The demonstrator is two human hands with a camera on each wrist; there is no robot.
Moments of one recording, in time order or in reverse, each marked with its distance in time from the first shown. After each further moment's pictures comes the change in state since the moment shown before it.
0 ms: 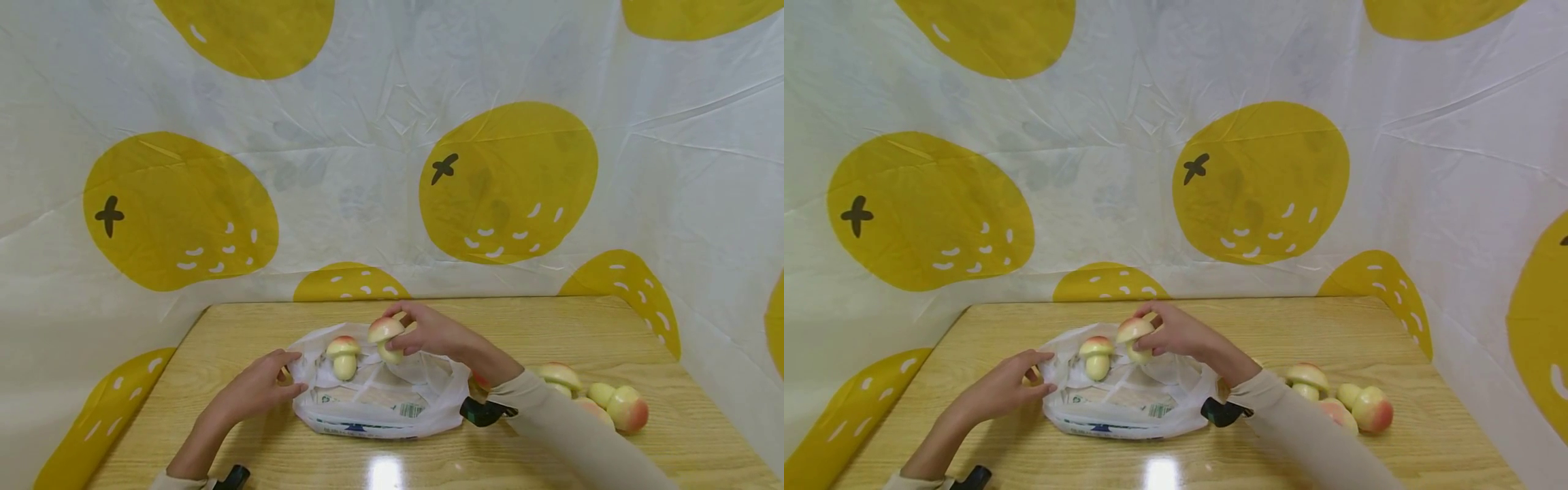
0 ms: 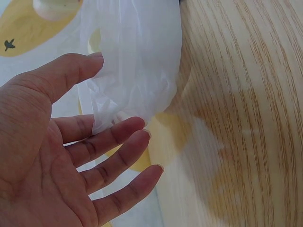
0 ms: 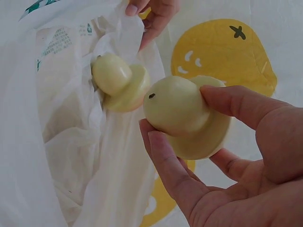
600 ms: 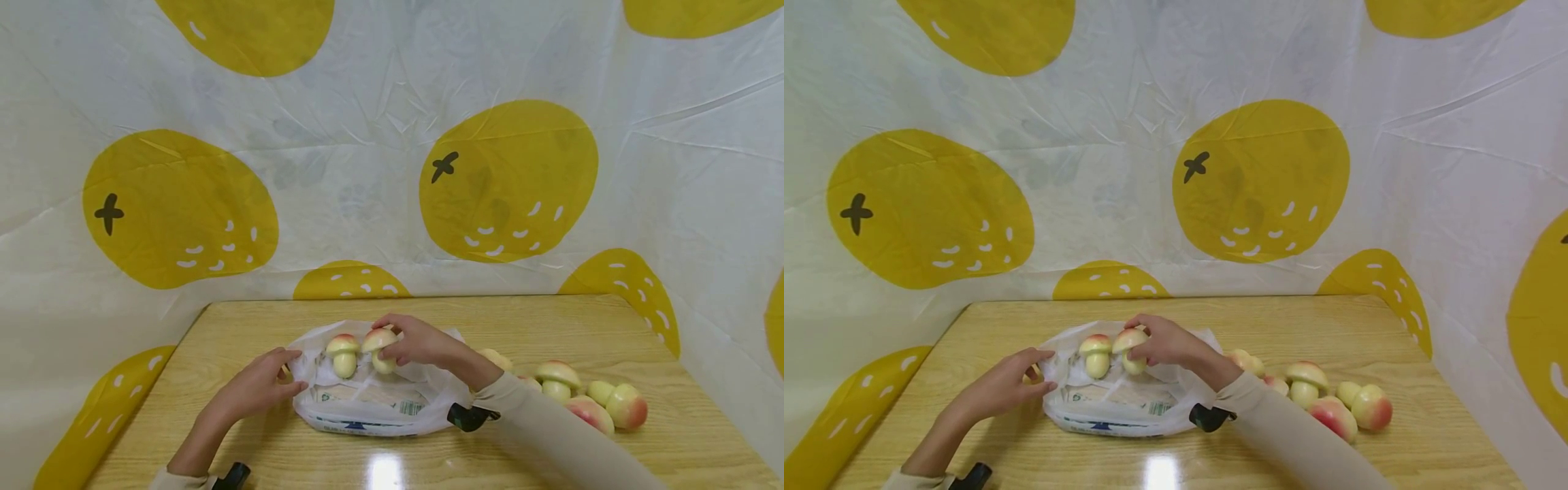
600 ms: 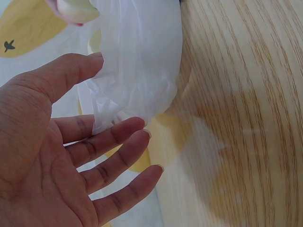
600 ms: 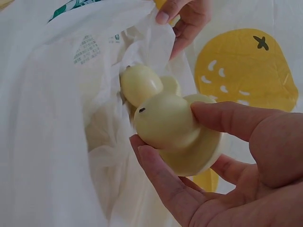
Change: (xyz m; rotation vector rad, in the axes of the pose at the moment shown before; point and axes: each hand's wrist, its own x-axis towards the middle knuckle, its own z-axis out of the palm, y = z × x) left_hand 0.000 0.000 0.000 0.009 0.001 -0.004; right_hand 0.012 0.010 0.025 -0.055 0.012 0.069
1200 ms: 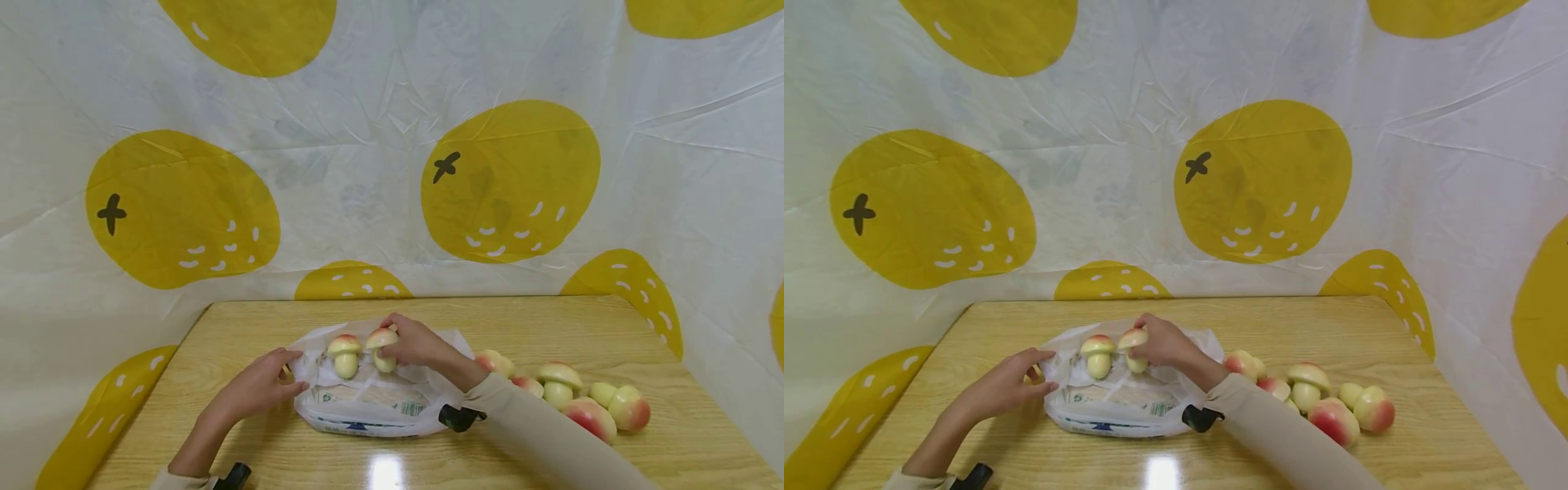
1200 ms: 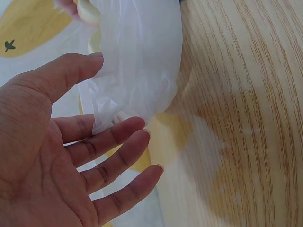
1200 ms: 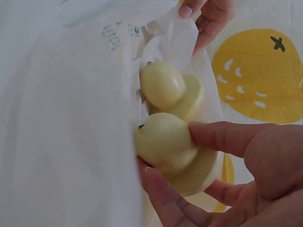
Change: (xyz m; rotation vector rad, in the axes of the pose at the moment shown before) left_hand -0.001 -0.001 0.000 -0.007 -0.003 0.005; right_hand 0.012 0.006 0.014 -0.142 0.164 0.073
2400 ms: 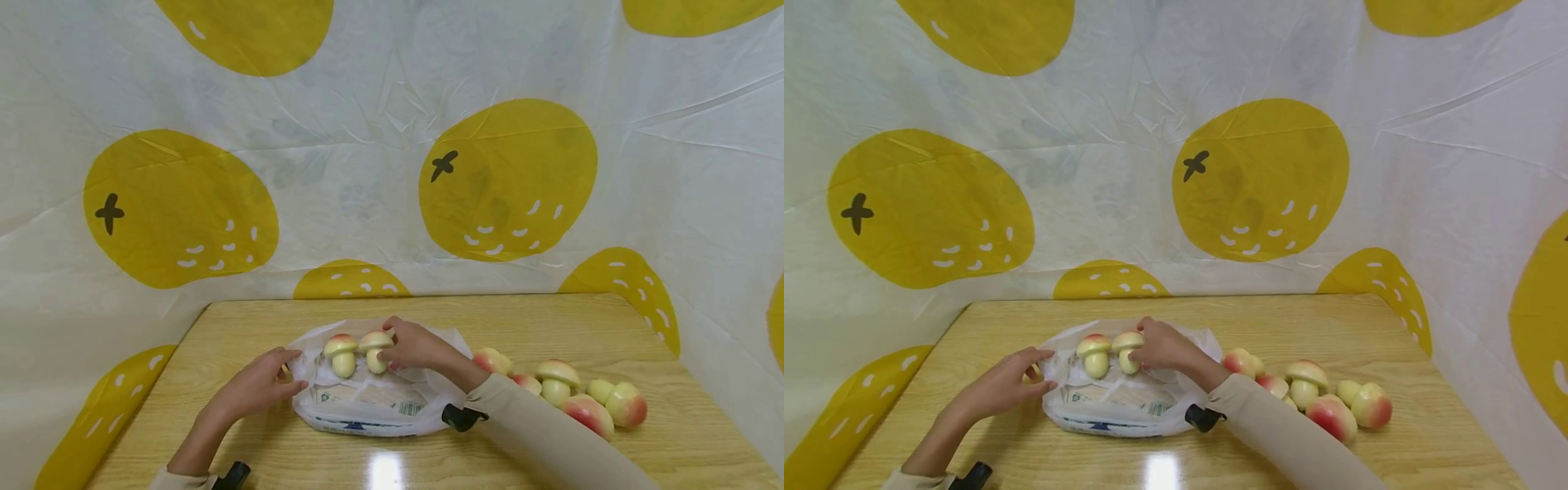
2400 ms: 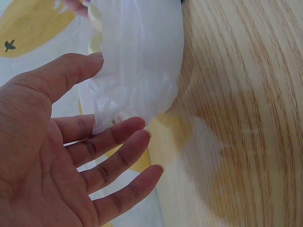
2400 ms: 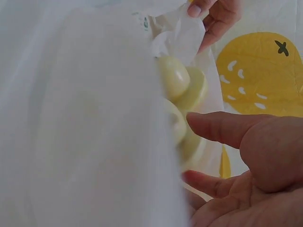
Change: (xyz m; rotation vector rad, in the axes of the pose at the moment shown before) left_hand -0.001 0.004 -0.002 0.019 0.006 0.010; right_hand -0.003 0.003 -0.002 -0.052 -0.087 0.022
